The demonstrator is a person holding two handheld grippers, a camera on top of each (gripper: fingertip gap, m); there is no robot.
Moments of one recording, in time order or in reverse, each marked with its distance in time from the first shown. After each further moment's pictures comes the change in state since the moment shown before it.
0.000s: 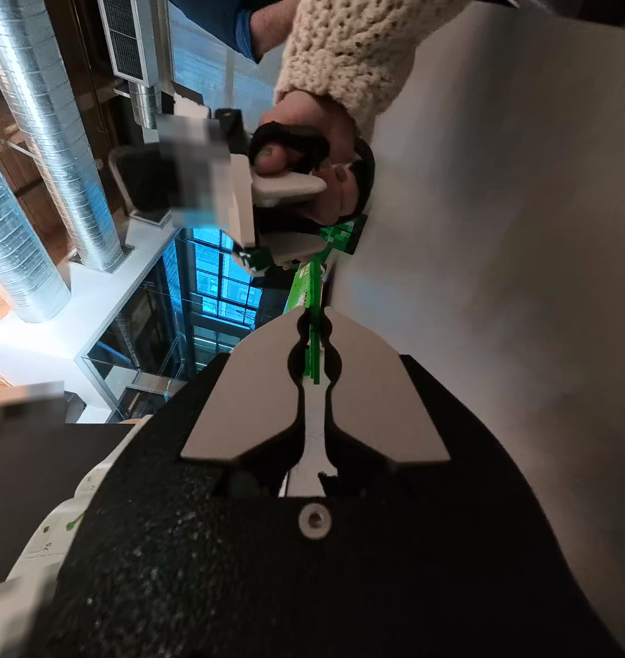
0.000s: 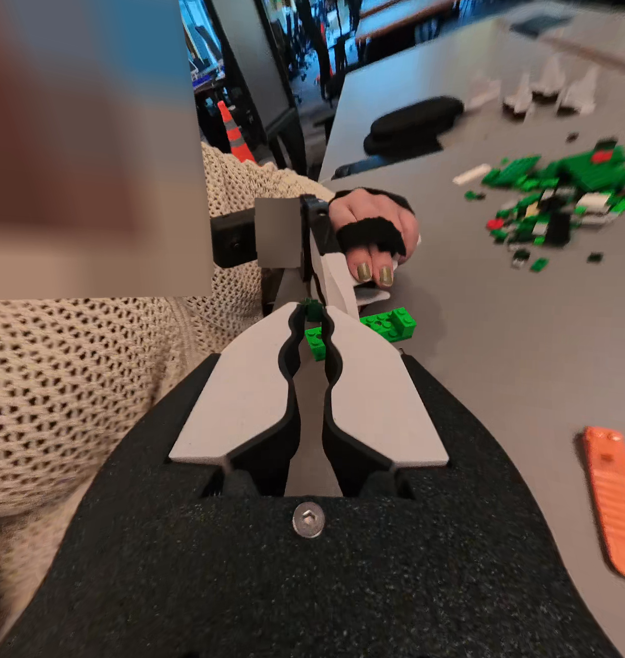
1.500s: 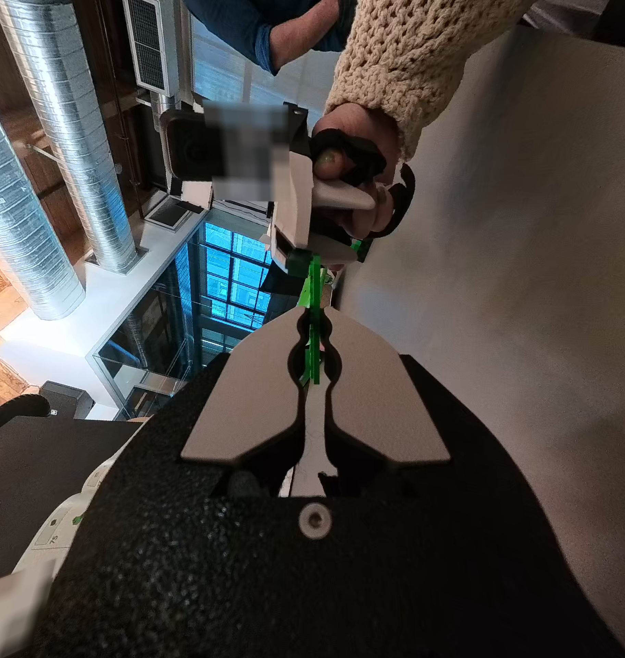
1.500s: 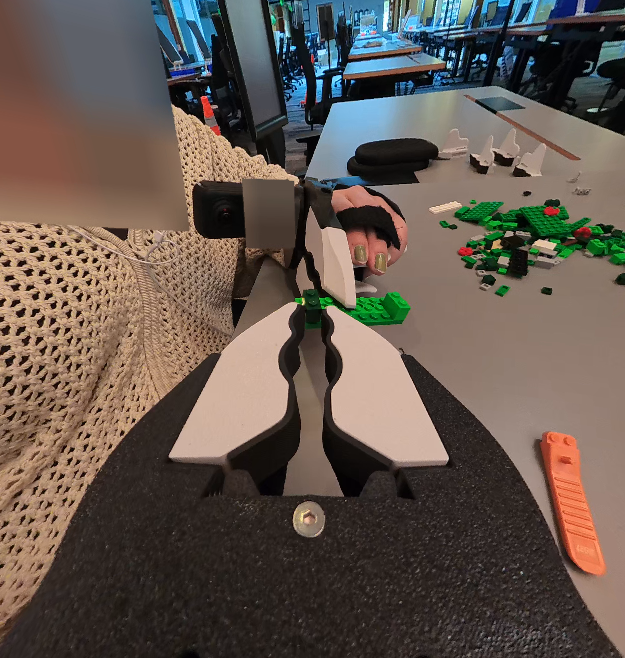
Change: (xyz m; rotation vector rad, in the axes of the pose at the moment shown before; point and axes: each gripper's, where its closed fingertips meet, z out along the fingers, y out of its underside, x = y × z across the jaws) left arm -0.006 -0.003 -0.003 0.023 -0.040 -0.016; right arm 0.000 0.011 0.010 0.054 0.065 -0.195
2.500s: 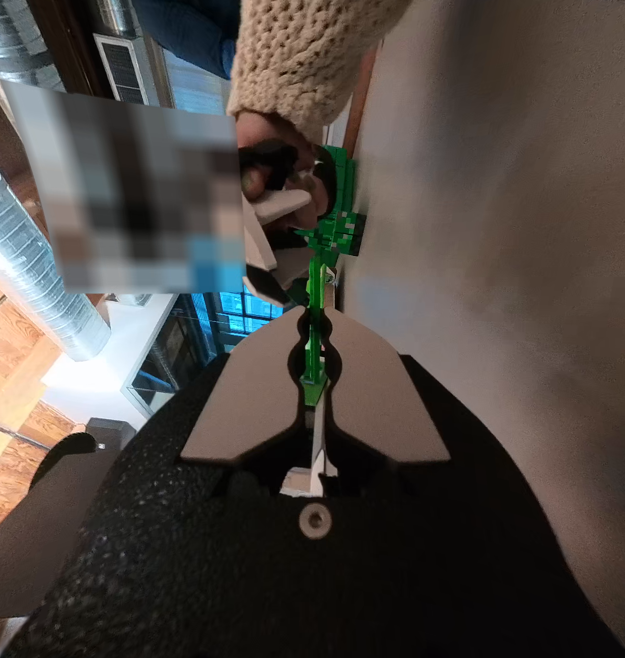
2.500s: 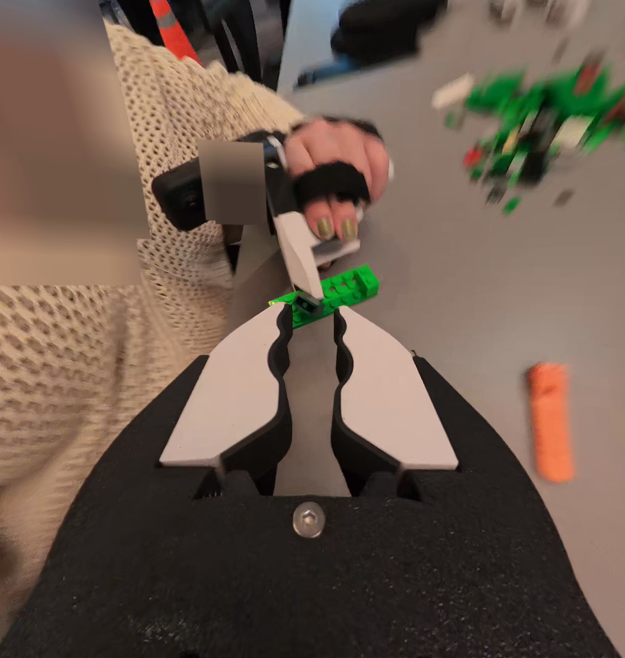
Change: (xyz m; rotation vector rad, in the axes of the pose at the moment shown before) left arm 0.014 -0.004 0.001 -0.001 0.035 0.172; right arm 0.012 0.007 -0.001 -0.306 0.018 0.173
